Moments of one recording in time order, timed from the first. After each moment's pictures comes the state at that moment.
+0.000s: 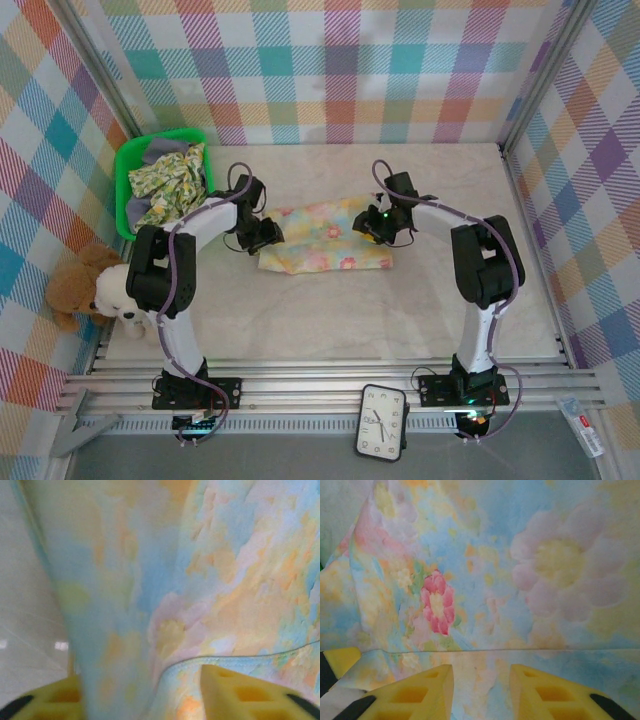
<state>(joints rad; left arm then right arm) -0.27 1.89 1.33 -0.75 0.24 -0.58 0.34 1.95 1.28 -0.39 -0.52 0.71</state>
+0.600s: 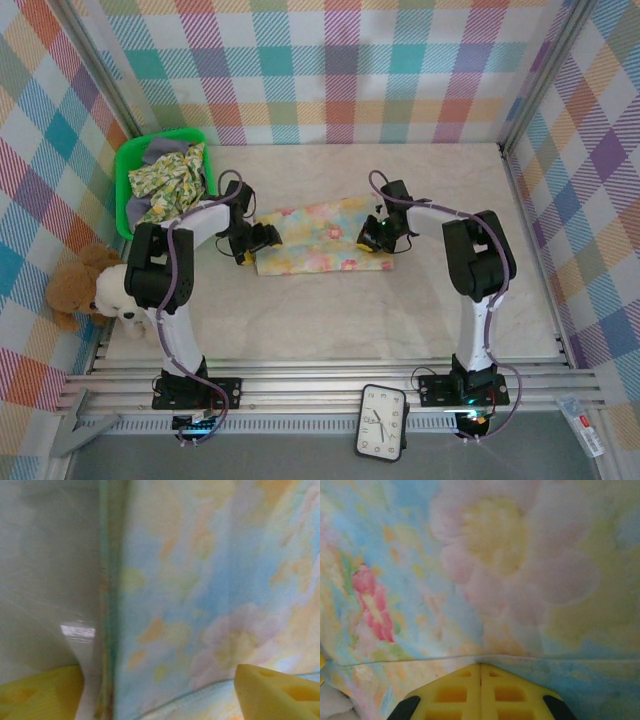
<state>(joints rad) -0.20 1.92 1.28 -0.74 0.31 -0.58 0.34 2.02 1.28 -0.45 -0.50 0.73</state>
